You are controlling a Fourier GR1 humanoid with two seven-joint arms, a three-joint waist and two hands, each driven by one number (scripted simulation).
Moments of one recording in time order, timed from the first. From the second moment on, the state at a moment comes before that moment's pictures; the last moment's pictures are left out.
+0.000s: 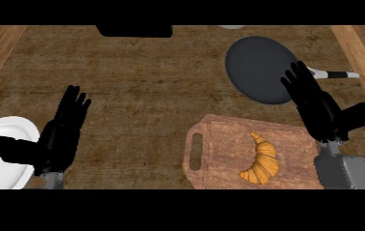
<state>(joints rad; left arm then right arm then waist) 0.03 0.24 -0.09 -1.62 0.39 0.22 0.03 -0.18 -0.25 -0.04 -1.48 -0.46 0.04 0.13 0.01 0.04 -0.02</state>
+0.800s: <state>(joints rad) -0.12 0.37 -0.06 -1.53 0.22 0.24 0.03 0.16 -0.48 -0.04 -1.57 -0.01 0.08 -0.45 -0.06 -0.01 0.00</state>
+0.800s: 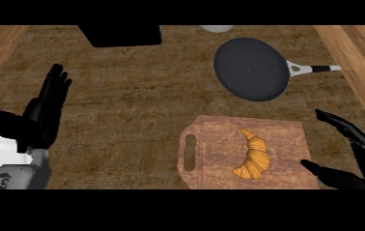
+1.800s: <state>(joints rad) -0.20 0.33 -0.06 -1.48 0.17 0.20 0.06 0.20 -0.80 -0.19 -2.14 0.07 0.29 0.14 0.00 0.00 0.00</state>
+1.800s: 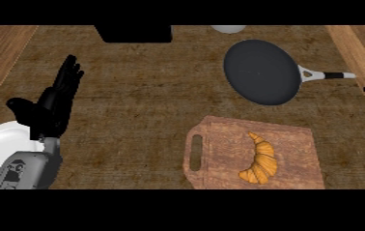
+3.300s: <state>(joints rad) -0.22 0.25 0.03 -1.47 0.07 0.13 0.07 0.08 -0.47 0.14 -2.05 0.44 0.46 0.38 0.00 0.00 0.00</state>
